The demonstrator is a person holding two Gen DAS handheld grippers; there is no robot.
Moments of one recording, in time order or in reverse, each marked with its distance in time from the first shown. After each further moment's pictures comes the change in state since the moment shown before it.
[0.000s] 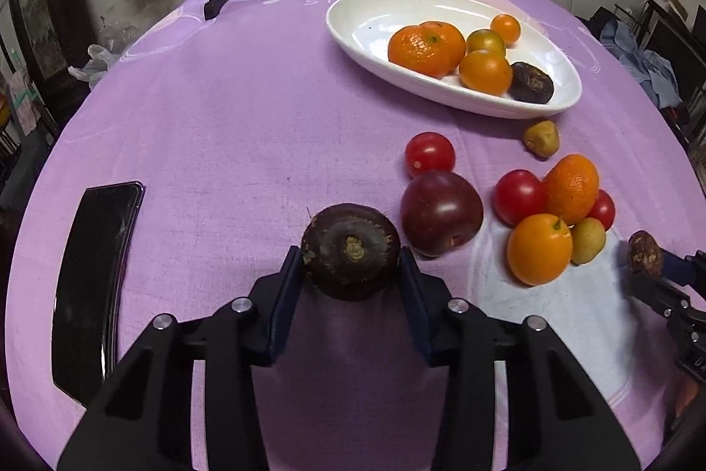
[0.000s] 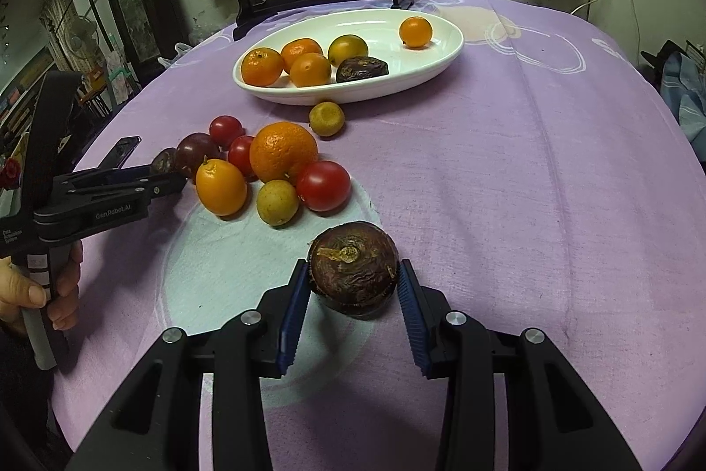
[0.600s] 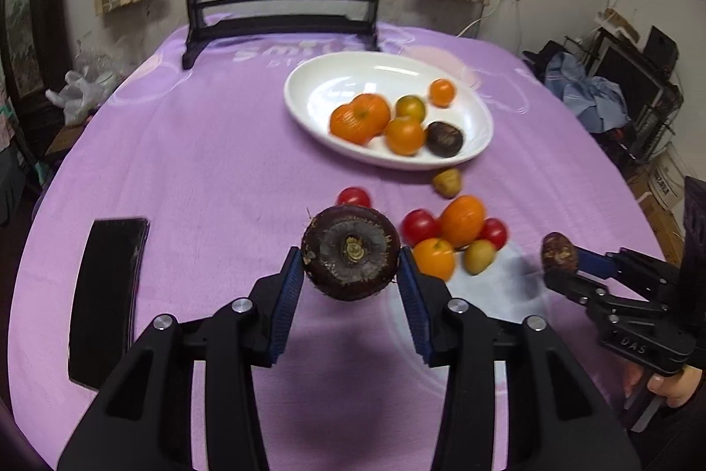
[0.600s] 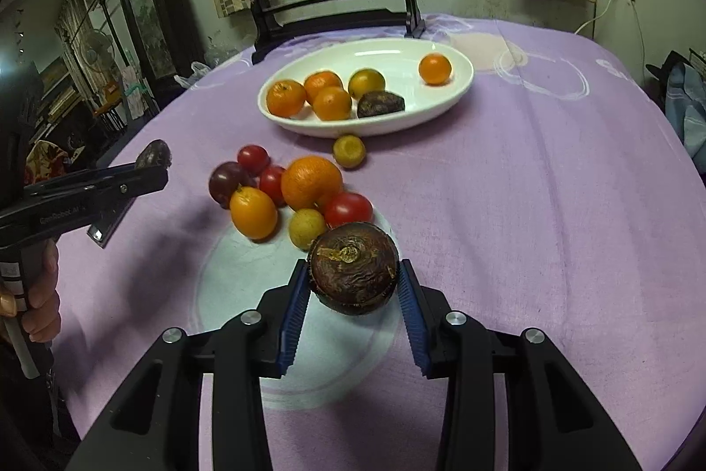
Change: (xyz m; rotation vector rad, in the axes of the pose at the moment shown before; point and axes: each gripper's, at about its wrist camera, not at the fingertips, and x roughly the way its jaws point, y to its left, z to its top) left arm -0.077 -0.013 0.003 0.038 -0.135 -0.160; right arm -0.026 0.006 0.009 -0.006 -0.085 0.056
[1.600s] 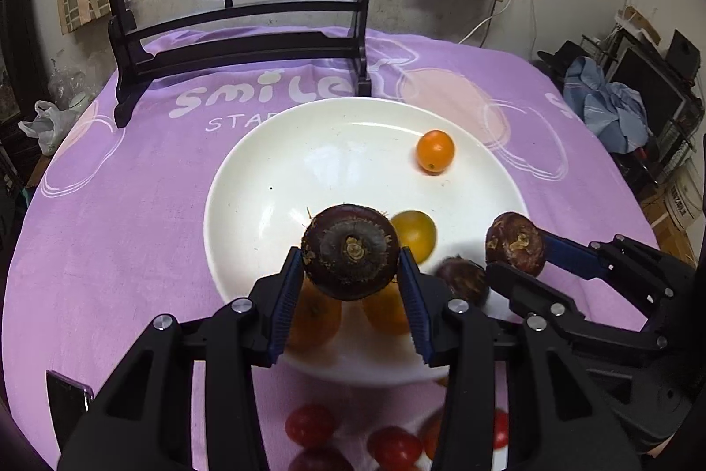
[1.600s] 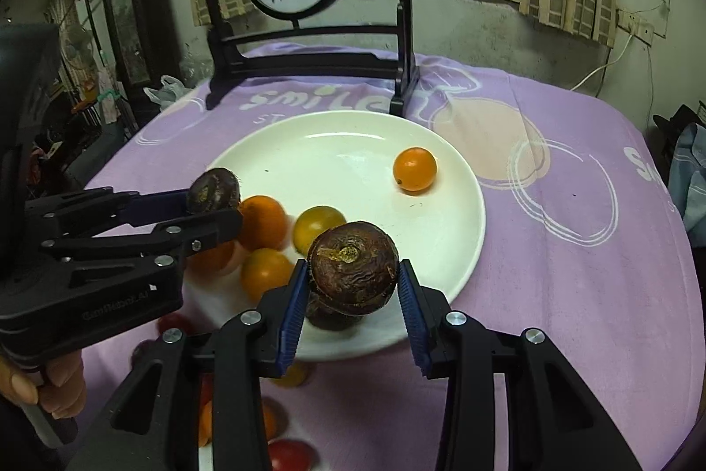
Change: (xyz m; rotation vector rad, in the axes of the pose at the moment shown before) left arm 0.126 -0.022 0.136 0.001 0.052 0.034; right arm 0.100 -0.025 0.145 -0.055 0.015 -0.104
